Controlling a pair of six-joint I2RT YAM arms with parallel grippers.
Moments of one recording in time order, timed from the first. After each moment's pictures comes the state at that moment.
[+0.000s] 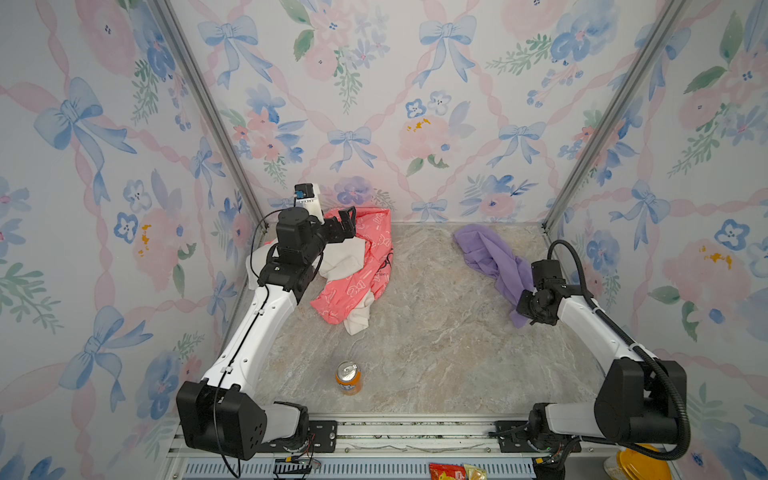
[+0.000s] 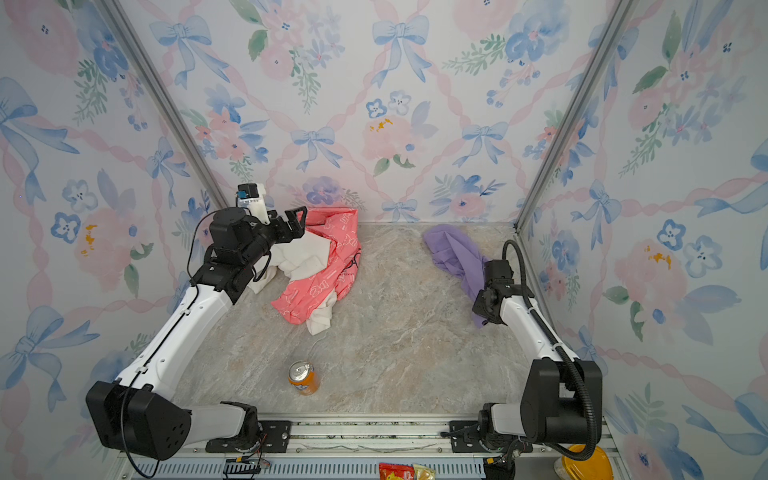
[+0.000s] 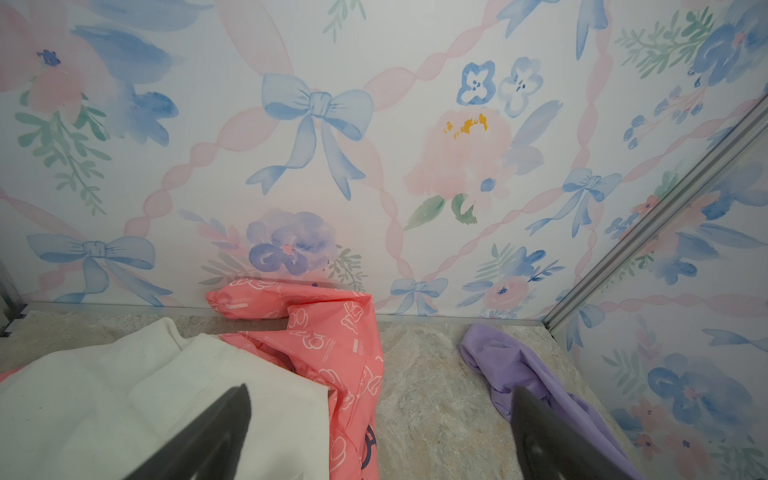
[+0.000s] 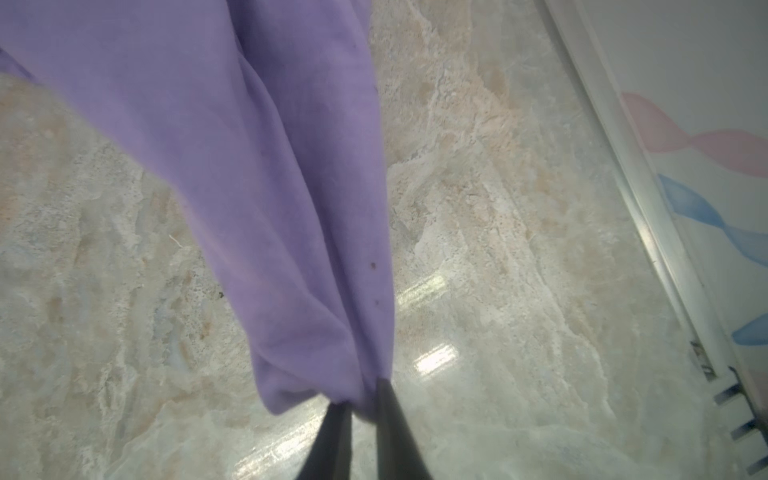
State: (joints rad) left arm -0.19 1.31 1.26 -0.09 0.09 -0.32; right arm -0.02 1.35 0.92 -0.76 0.19 0.42
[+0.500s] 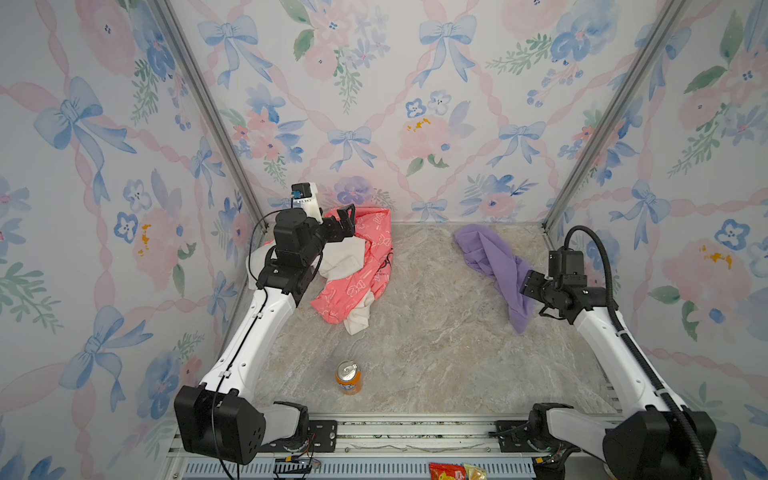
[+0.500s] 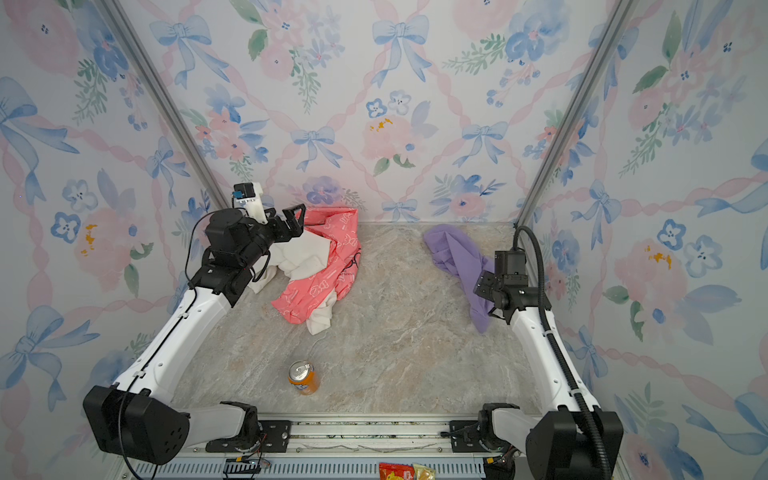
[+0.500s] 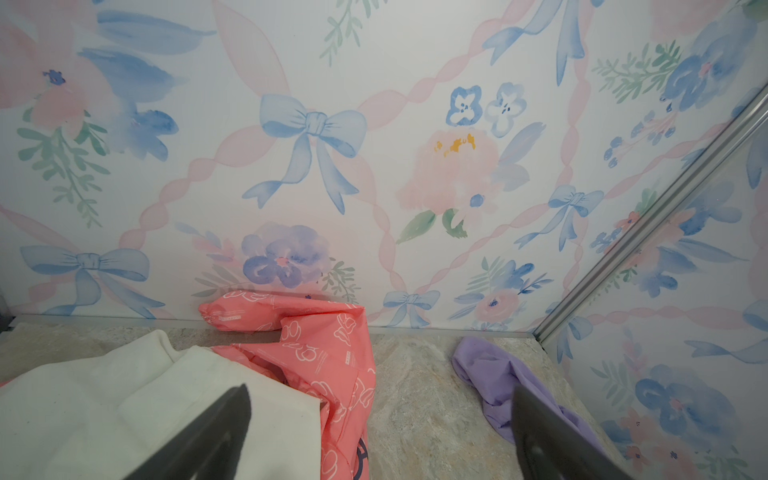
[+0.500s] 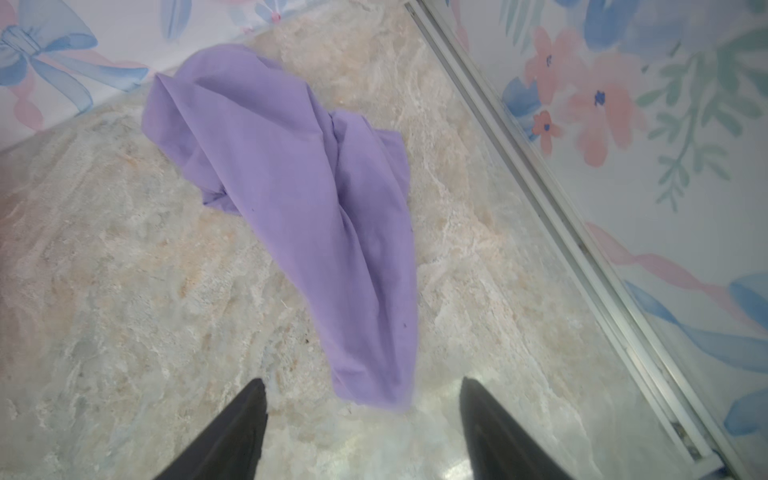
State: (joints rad) left arm -0.19 1.29 1.24 -0.04 0.10 -0.34; right arm 0.02 1.25 1.12 -0.70 0.21 0.34
